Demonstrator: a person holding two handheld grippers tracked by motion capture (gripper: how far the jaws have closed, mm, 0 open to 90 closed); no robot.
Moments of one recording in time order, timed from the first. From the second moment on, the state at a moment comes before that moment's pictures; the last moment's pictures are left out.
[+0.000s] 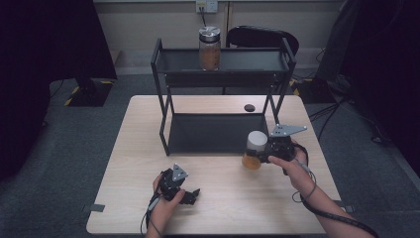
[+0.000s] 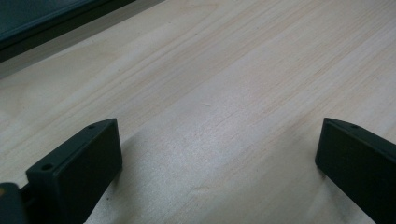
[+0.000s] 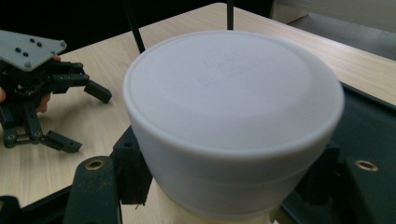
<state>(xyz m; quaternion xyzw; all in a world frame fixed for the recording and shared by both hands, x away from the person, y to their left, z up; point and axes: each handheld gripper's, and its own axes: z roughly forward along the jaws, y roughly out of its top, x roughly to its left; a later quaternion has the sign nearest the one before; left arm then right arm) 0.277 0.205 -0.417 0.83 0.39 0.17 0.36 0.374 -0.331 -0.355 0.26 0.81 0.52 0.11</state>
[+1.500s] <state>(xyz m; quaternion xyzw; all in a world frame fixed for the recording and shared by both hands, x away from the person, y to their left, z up) 0.277 0.205 -0.417 0.83 0.39 0.17 0.36 0.418 -0.298 -0.279 0.25 0.81 0.52 0.12</state>
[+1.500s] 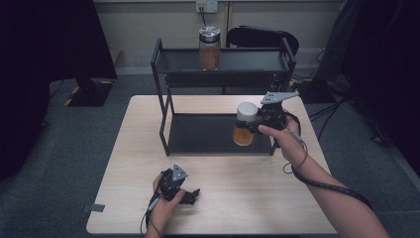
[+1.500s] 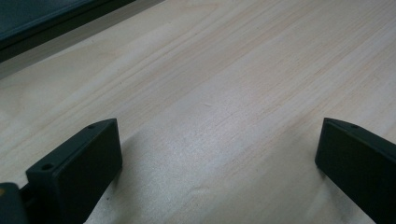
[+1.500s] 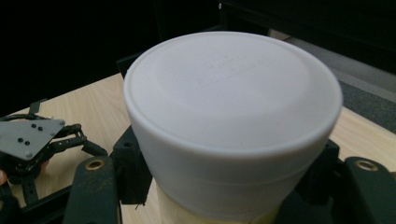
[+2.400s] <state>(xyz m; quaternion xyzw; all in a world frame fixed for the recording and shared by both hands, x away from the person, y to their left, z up) 0.277 0.205 -0.417 0.83 0.39 0.17 0.36 0.427 -0.300 -0.220 0.25 0.81 0.52 0.13</state>
